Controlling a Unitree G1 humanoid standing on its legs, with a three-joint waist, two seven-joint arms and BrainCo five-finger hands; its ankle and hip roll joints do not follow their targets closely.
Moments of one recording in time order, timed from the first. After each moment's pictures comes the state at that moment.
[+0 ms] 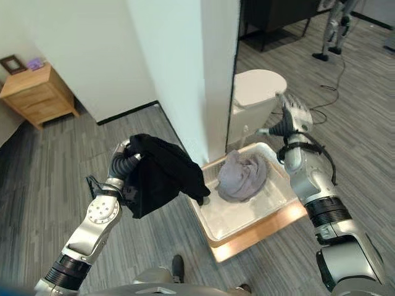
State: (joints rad) left arm -0.12 0.33 -0.27 -0.12 -0.11 -0.06 0.29; right arm -0.49 -0.76 0.20 0.20 -0.45 0.12 -0.31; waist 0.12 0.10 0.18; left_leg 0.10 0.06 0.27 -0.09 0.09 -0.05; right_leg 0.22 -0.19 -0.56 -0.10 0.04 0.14
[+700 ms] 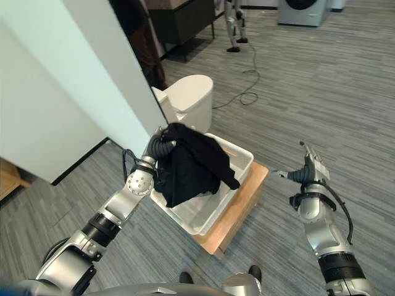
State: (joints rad) left arm -0.44 0.24 -0.46 0.37 0.17 0.06 0.35; right arm -0.03 -0.66 0.01 0.23 -0.26 0.09 -0.37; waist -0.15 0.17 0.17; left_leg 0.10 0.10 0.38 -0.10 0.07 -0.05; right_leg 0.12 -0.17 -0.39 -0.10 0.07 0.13
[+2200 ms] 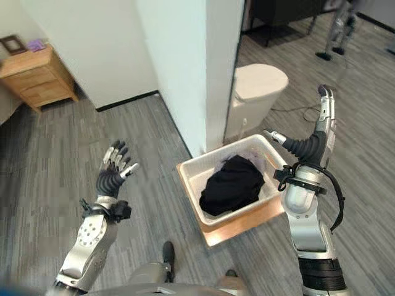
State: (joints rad) left arm 0.14 0.27 -0.23 -0.18 -0.39 -0.17 0.29; right arm -0.03 -0.45 -0.09 -0.28 -0.32 -0.03 -0.56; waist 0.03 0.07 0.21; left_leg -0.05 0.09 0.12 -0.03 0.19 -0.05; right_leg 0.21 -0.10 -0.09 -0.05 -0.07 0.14
